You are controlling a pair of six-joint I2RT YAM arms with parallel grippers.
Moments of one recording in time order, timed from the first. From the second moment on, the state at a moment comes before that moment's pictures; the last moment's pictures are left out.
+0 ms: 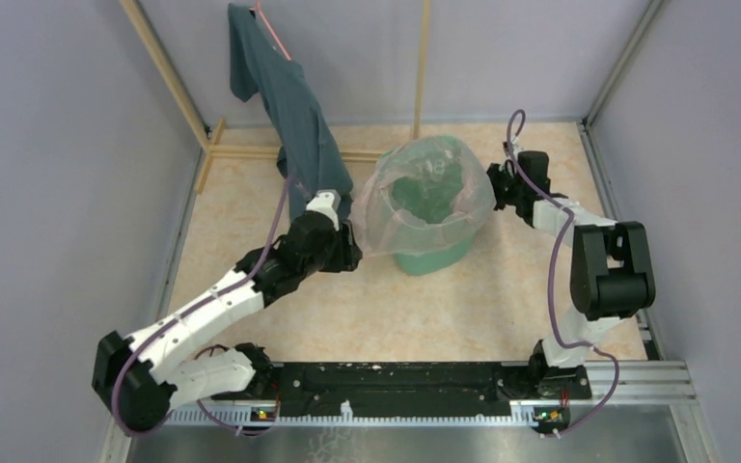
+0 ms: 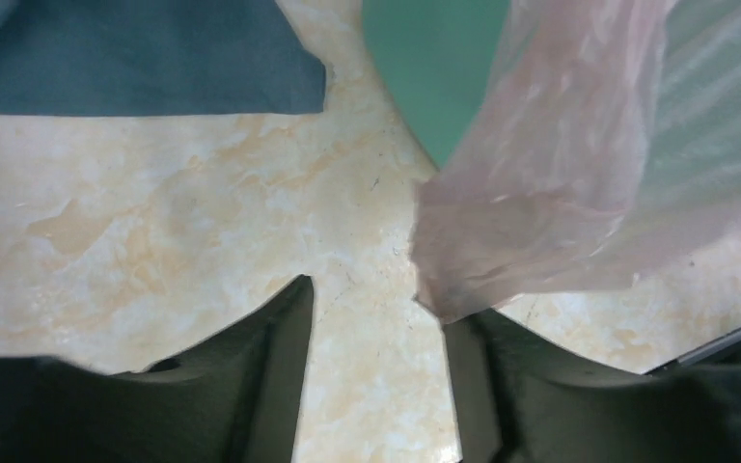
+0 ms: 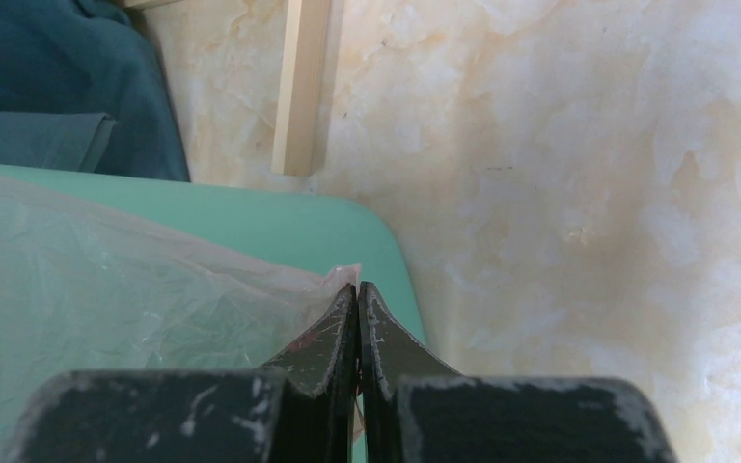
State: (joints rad) left arm -0.74 1.10 0.83 -0.40 -0.16 -0.60; right arm 0.08 1.70 0.99 0.10 -0.48 0.49
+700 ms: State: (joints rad) left arm -0.65 1.21 1.33 -0.49 -0.14 -0.31; right arm 0.07 1.60 0.99 0.02 -0.48 0.46
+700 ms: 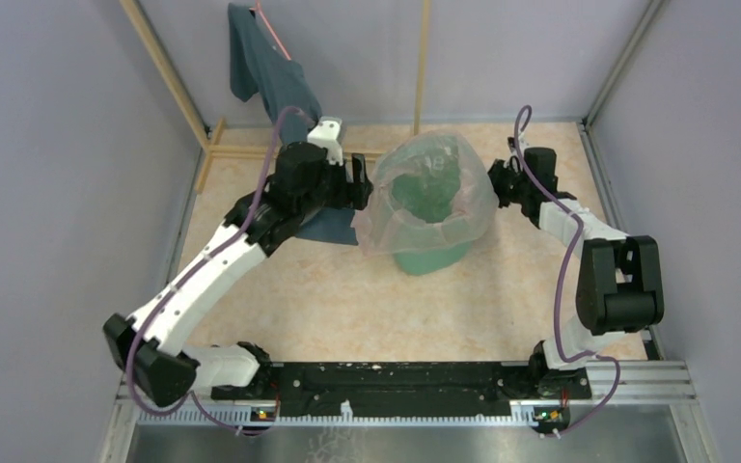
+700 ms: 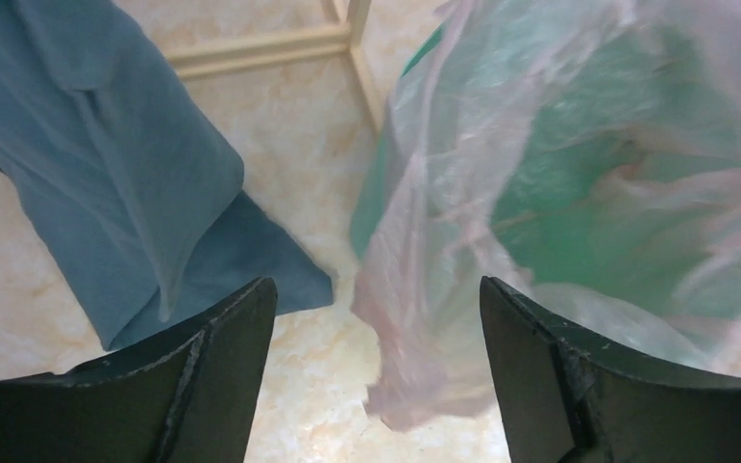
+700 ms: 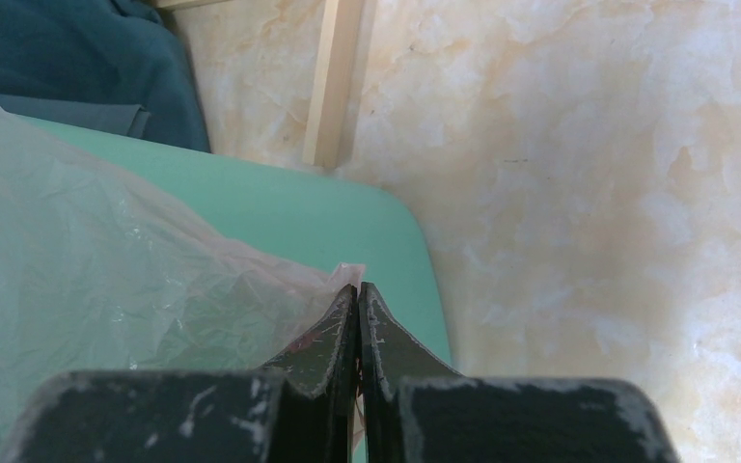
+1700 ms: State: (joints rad) left arm -0.57 1.51 1.30 -0.23 -0.27 -0.35; right arm 0.06 1.61 0.99 0.05 -0.54 0.48
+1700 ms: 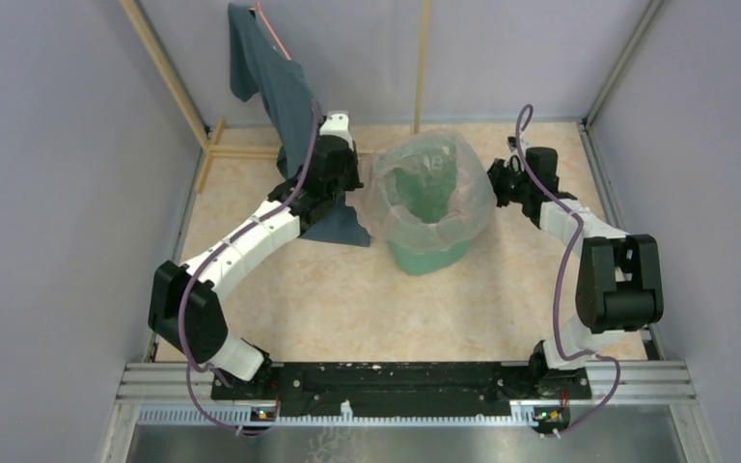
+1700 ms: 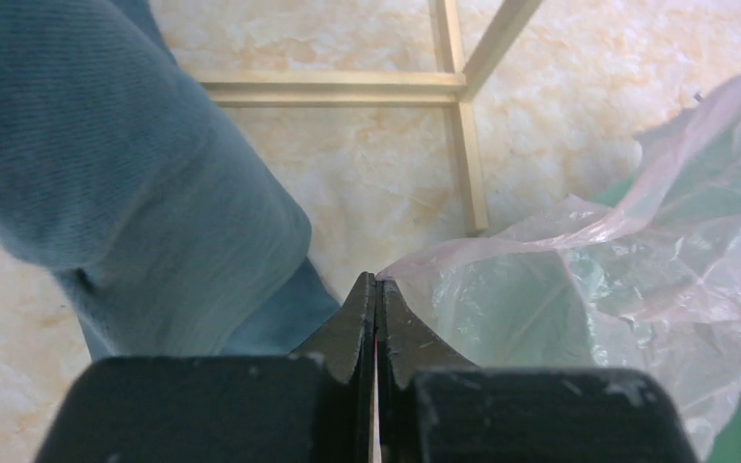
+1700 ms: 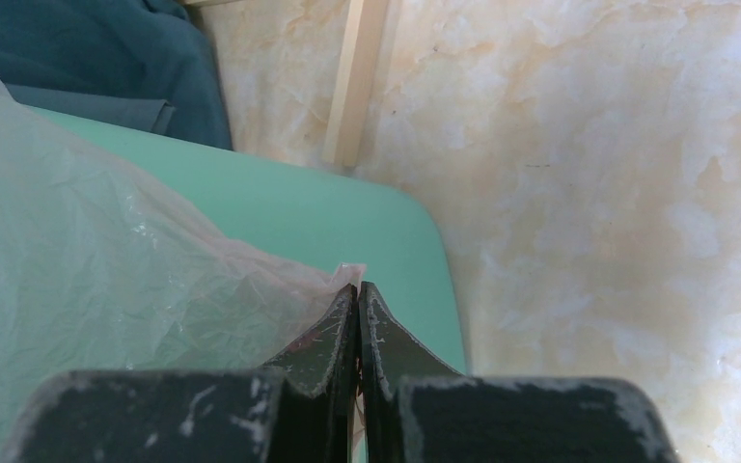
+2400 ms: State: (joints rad) left arm -0.59 1.69 1.24 -0.23 -0.27 -0.38; right arm 0.07 1.68 0.88 0.12 -0.54 0.49
